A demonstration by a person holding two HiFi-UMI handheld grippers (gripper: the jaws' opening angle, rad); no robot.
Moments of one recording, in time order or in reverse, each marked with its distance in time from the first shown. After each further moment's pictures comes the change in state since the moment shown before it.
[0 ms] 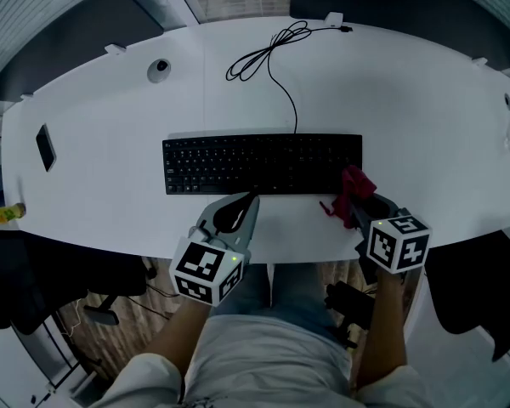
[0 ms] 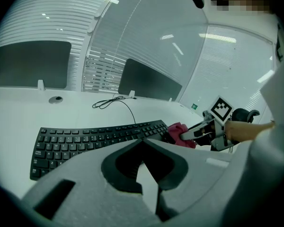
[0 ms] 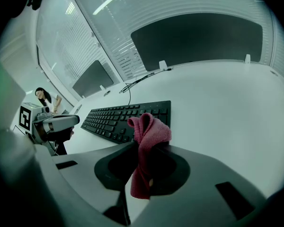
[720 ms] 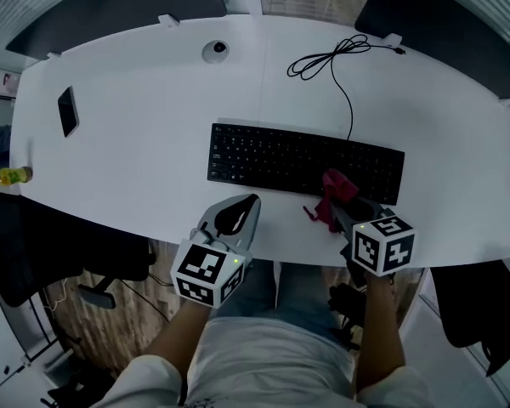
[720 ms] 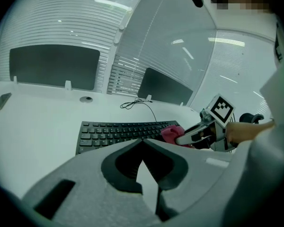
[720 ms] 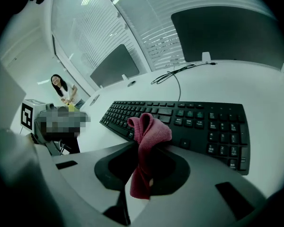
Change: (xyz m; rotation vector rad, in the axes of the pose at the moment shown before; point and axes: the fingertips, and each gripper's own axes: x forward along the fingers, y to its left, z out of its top) left arm -0.069 0.066 -0.021 -0.072 -0.046 0.114; right arm 0.062 0.124 0.007 -0.145 0.075 0.159
